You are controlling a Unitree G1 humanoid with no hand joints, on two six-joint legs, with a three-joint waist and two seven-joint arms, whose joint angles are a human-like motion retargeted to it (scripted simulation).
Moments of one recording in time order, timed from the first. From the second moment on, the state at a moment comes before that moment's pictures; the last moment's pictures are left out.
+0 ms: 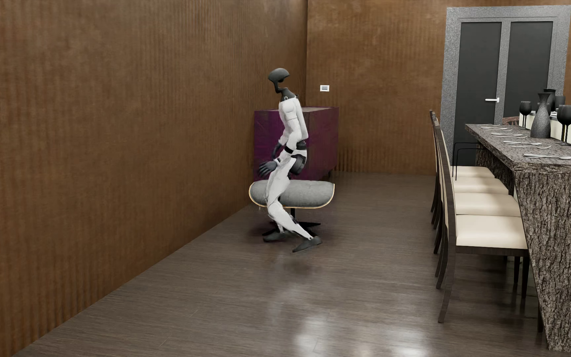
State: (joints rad) body -0.36 -0.38 0.00 0.10 -0.03 -0.09 -0.30 0.22 0.45 1.37 0.71 -0.04 0.06 -0.56 -0.18 0.27 -0.63 0.09 0.22 -0.36 0.42 0.66 0.71 0.31 -0.54 -0.05 -0.22 0.91 -0.23
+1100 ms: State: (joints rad) body -1.03 -1.20 -0.04 0.24 -0.21 -0.09 -0.32 0.30 0.83 2.19 2.18 -0.19 -0.36 -0.63 -0.35 0.55 -0.51 -0.20 0.36 -0.39 0.42 -0.14 0.01 0.71 -0.65 -0.28 -0.30 0.29 -0.28
